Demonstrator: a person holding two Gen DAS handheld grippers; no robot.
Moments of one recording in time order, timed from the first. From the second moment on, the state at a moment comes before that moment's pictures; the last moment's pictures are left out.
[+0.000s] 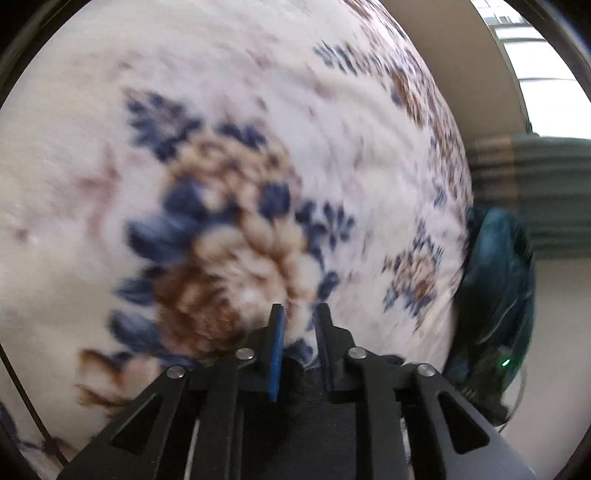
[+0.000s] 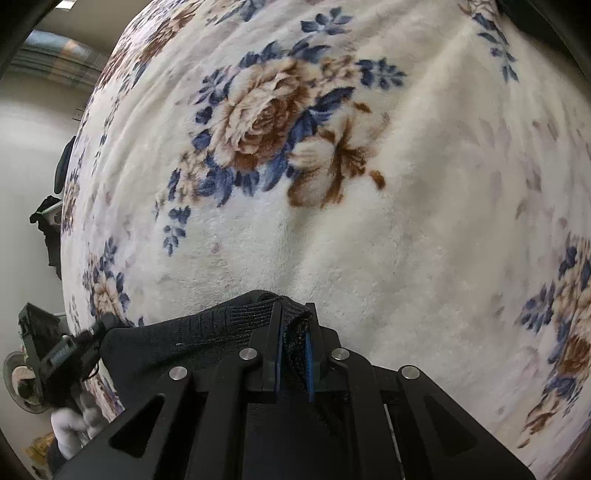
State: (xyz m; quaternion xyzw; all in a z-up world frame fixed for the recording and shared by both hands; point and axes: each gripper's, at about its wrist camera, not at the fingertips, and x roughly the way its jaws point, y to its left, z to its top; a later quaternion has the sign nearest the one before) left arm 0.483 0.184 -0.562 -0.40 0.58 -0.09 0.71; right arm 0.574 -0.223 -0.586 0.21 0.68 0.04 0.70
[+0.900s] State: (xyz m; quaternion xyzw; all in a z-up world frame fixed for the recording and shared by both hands) left arm 0.408 0.156 -0.537 -0.25 0.63 -0.07 0.73; right arm 0.516 -0.255 -0.579 0.25 0.70 0.02 0.67
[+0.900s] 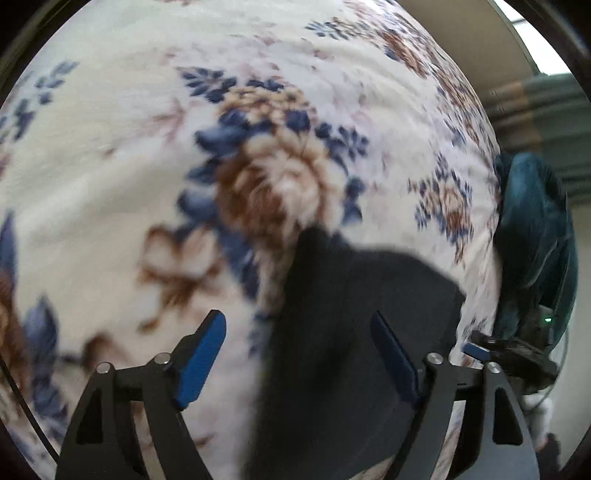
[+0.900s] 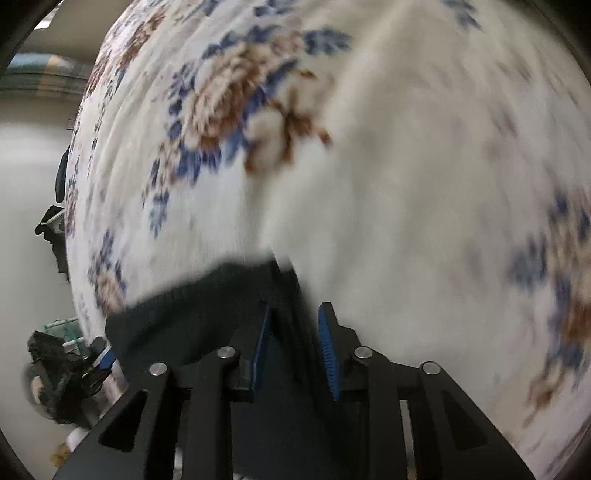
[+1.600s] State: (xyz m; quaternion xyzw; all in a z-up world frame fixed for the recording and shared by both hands) left arm 0.338 0.164 -0.521 -0.17 0.64 -0.10 0.74; right arm 0.297 -0.226 -0.605 0.55 0.56 -0.13 0.61
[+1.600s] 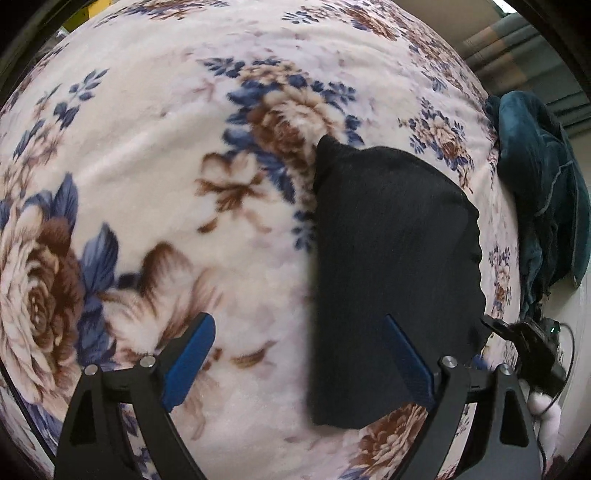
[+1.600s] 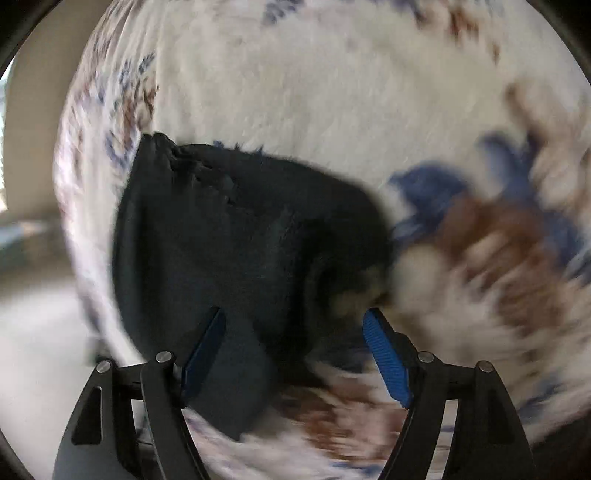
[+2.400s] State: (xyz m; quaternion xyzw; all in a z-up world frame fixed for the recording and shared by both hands) left arm 0.354 0.104 -0.567 -0.24 0.65 -0.14 0.71; right arm 0.359 -0.280 -0.593 0.31 0.65 0.04 0.69
